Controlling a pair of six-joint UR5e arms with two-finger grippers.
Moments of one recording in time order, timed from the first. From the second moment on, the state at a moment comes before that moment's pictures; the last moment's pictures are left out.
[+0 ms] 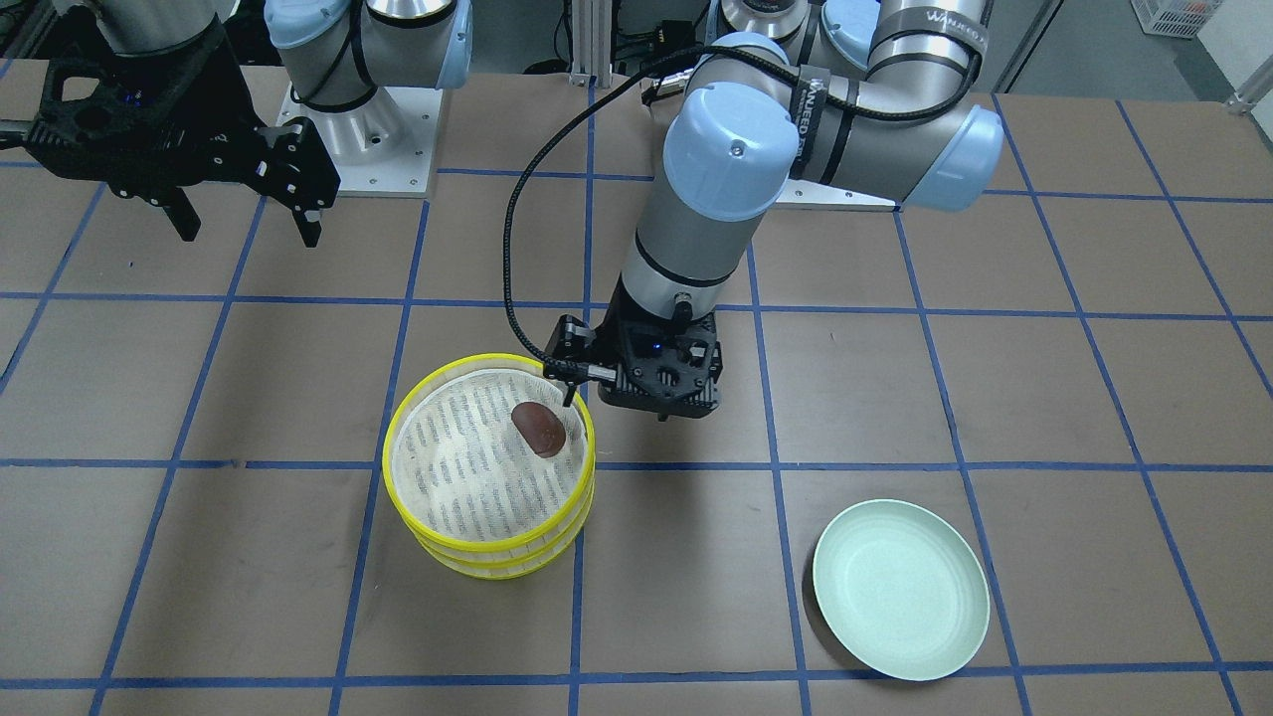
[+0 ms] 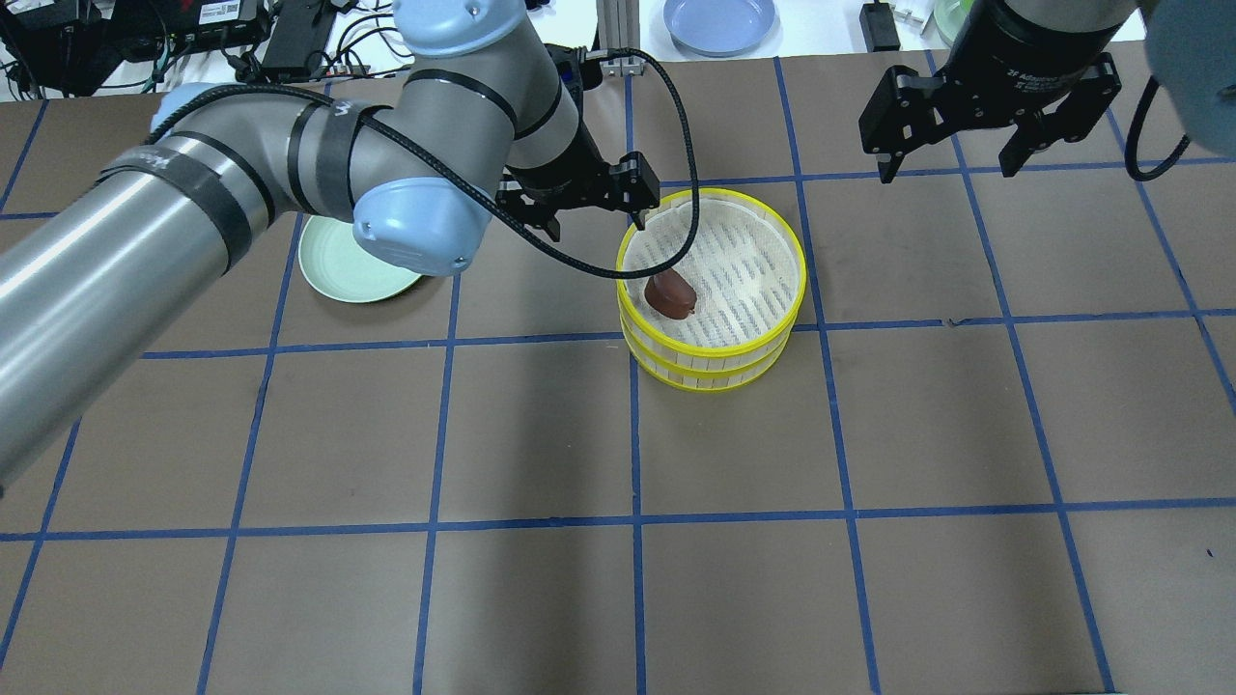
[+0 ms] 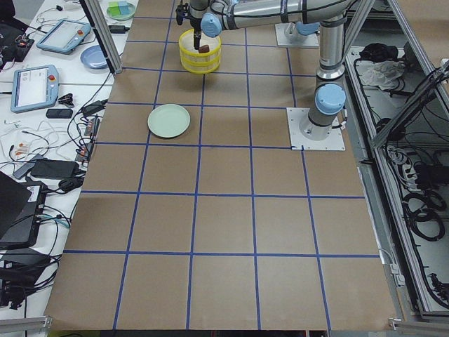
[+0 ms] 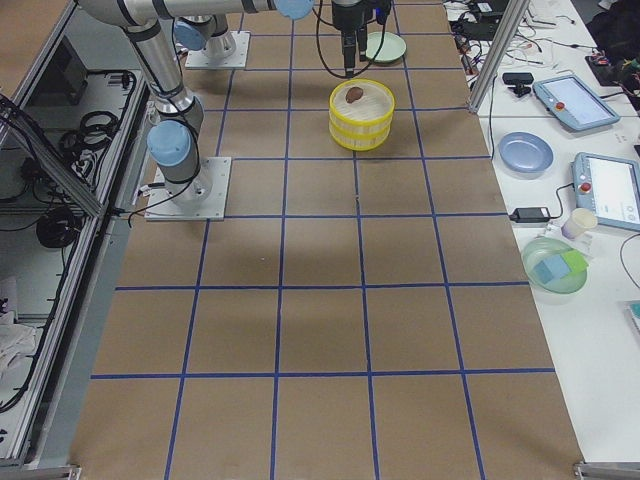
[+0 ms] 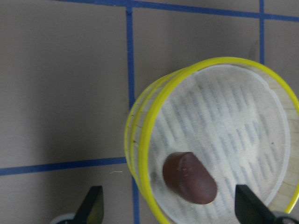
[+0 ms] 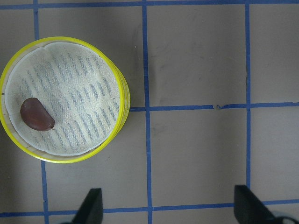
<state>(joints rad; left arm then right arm) -1.82 -1.86 -1.57 -1.11 1.42 -0.22 1.56 -1.60 1.52 -1.59 -1.60 0.01</state>
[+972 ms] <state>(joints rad) -1.52 -1.56 -1.56 -1.47 1.59 0.08 1.56 -1.60 1.52 -1.59 -1.60 0.00</state>
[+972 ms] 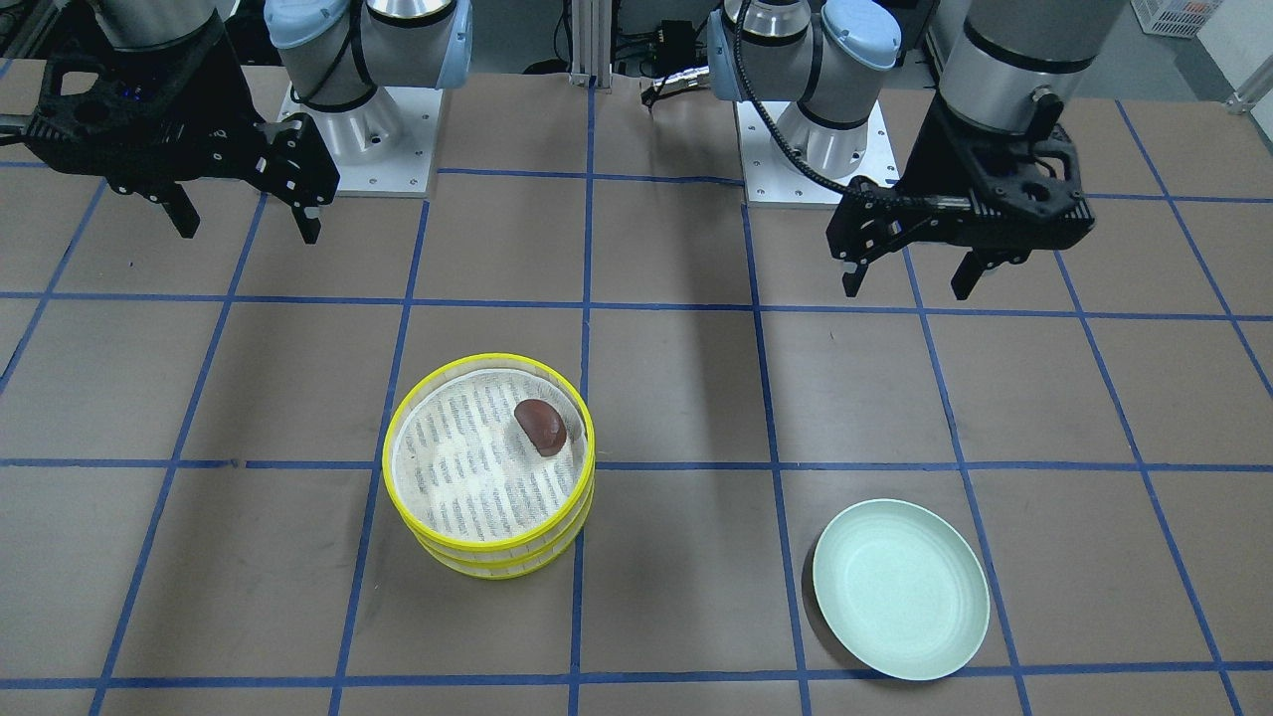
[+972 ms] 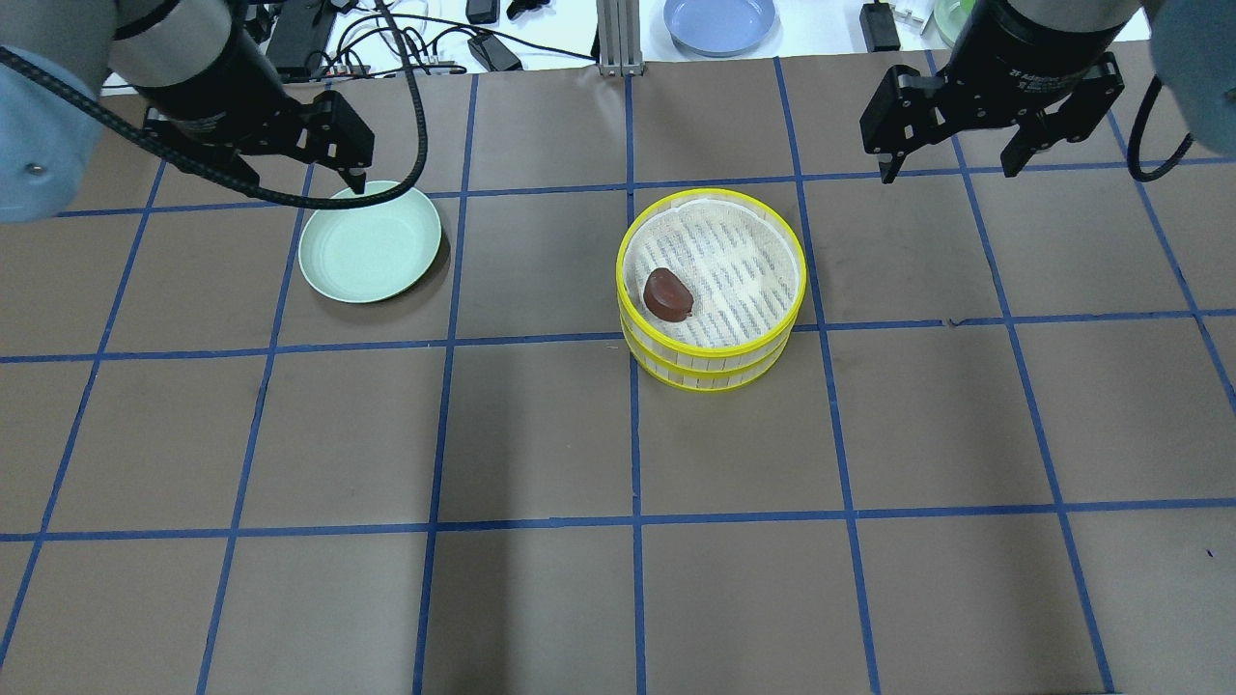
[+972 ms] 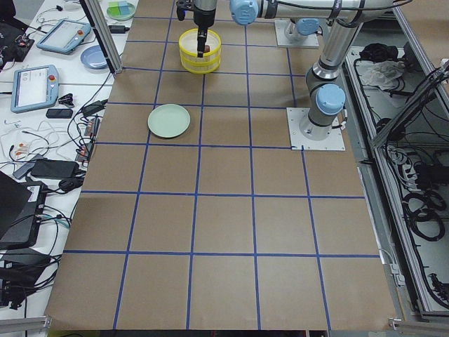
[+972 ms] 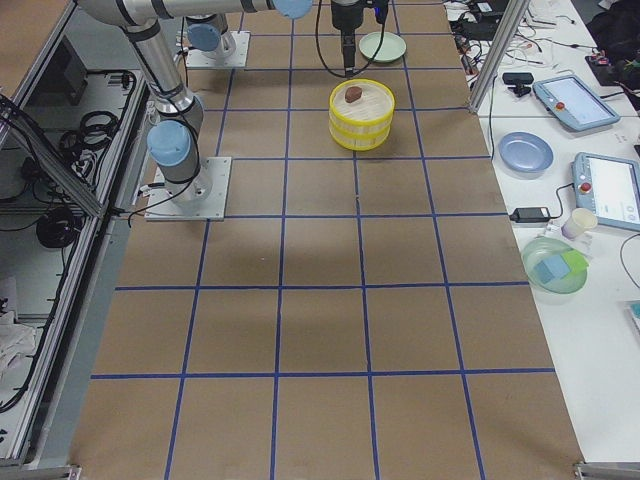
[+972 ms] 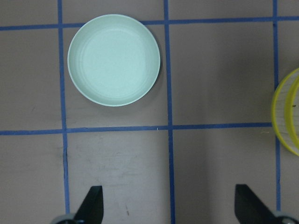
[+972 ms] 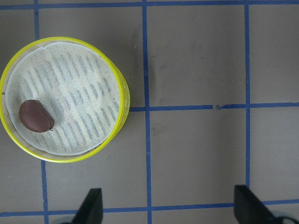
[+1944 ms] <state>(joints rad) -1.48 -1.54 -1.58 -1.56 1.61 0.12 1.56 -1.60 1.52 -1.59 -1.60 0.00</state>
